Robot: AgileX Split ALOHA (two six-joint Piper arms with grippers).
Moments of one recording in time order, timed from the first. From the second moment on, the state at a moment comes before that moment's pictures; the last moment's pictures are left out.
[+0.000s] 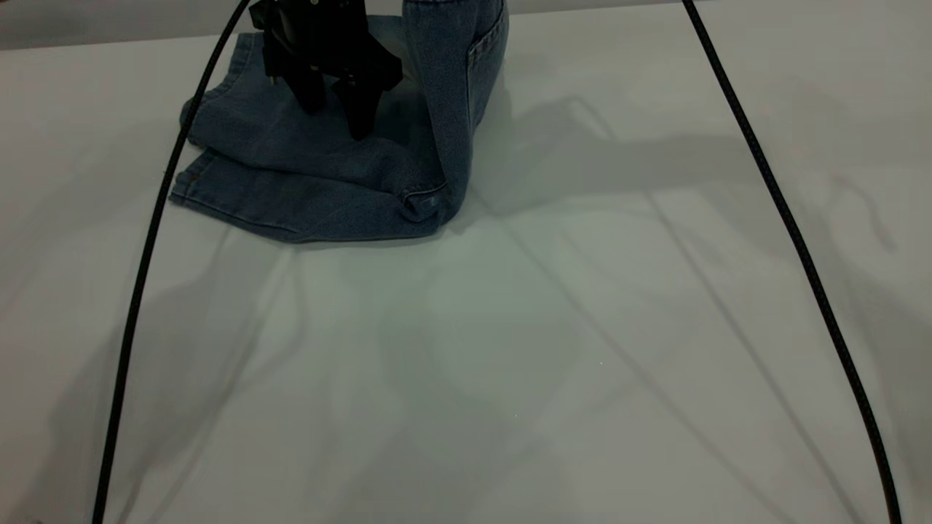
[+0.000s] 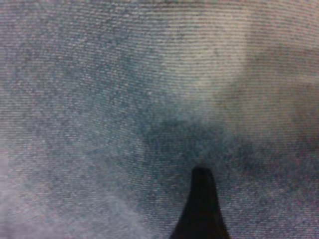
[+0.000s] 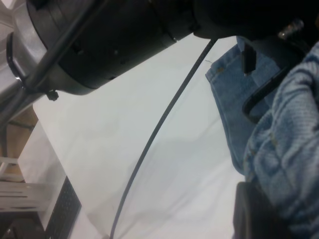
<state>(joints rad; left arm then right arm) -0.35 2.72 -2.39 0.15 1.22 0.20 0.33 2.18 -1.80 0.99 1.07 -0.66</state>
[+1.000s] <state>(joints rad) -0.35 2.28 -2.39 0.38 1.22 0.16 0.33 2.17 -1.80 0.98 1.07 -0.66</state>
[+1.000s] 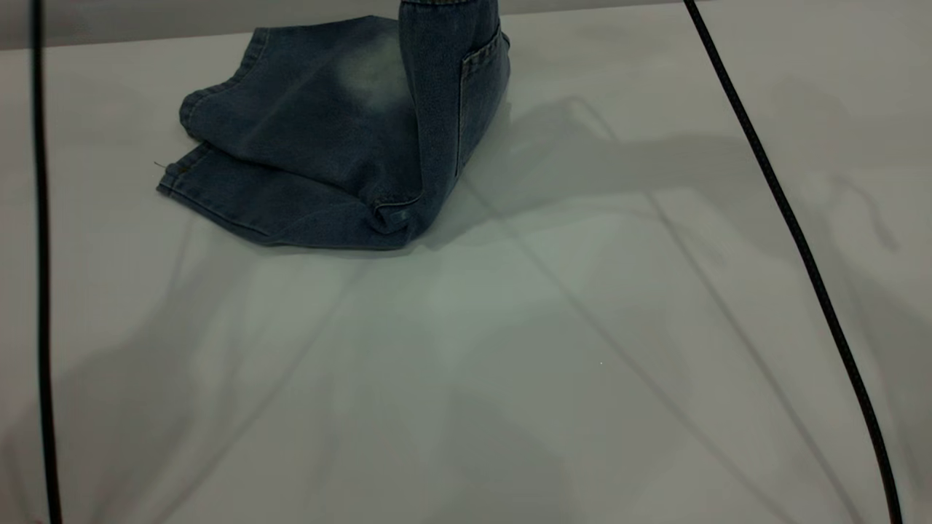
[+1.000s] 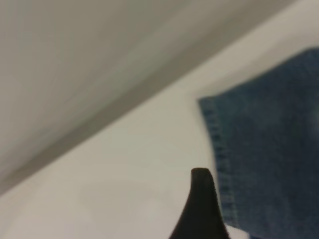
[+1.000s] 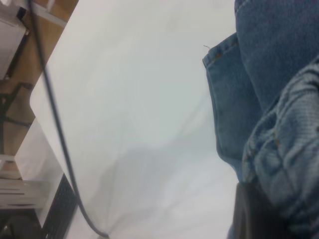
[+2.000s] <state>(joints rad) -0.35 1.97 -2.39 0.32 1.22 0.15 0.48 2.33 -1.84 1.15 0.90 -0.66</state>
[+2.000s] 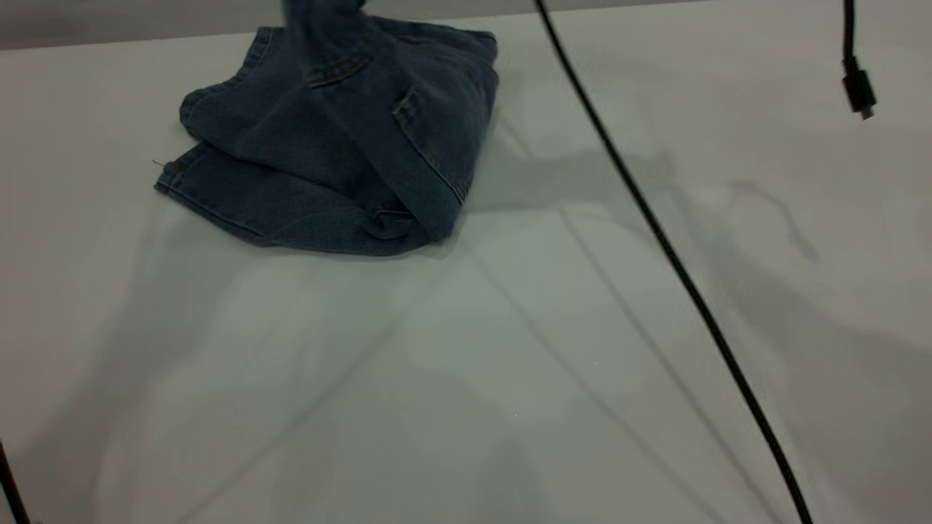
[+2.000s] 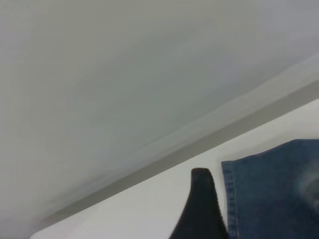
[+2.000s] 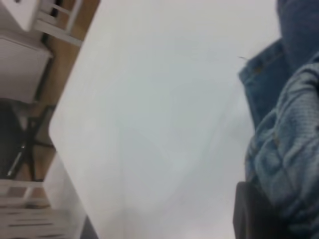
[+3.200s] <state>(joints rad) -0.35 1.97 -2.39 0.31 1.22 0.16 0.57 2.55 -2.01 1.33 0.79 -0.69</state>
